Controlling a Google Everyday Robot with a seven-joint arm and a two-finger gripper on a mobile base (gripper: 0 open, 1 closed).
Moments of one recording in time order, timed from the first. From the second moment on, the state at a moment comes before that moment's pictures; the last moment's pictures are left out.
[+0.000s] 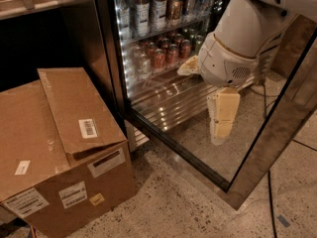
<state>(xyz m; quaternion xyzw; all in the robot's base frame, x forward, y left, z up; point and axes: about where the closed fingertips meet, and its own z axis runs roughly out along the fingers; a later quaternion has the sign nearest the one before) 0.459 -0.091 0.905 -0.79 0.60 0.08 0.13</state>
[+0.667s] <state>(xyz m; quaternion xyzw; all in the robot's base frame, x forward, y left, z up) 0.459 -0.091 0.905 -0.79 0.60 0.08 0.13</state>
